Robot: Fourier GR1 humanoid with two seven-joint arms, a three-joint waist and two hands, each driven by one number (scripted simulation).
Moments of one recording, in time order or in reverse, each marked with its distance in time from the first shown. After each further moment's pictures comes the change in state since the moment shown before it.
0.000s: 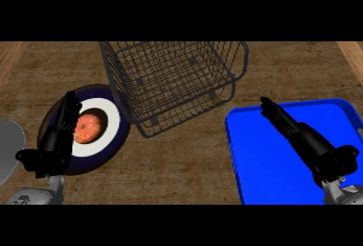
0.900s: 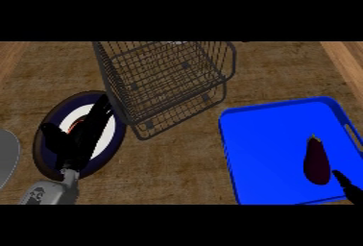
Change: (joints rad) left arm -0.058 -0.034 -0.069 0.010 0.127 -0.155 0.258; right arm 0.474 0.153 -0.467 -0.005 0.298 -0.668 -0.430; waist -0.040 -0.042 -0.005
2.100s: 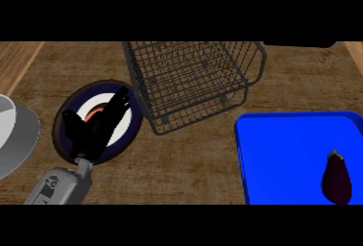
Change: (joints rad) left arm -0.096 -0.036 -0.050 -0.007 -0.024 -0.037 0.075; right arm 0.061 -0.008 0.225 -0.347 0.994 0.288 1.286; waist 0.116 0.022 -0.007
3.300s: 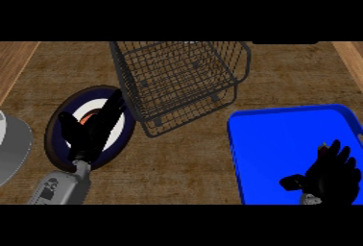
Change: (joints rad) left arm 0.034 -0.046 0.073 0.031 -0.041 -0.028 -0.010; right arm -0.329 0.329 0.006 0.330 0.384 0.262 0.109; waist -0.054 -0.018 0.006
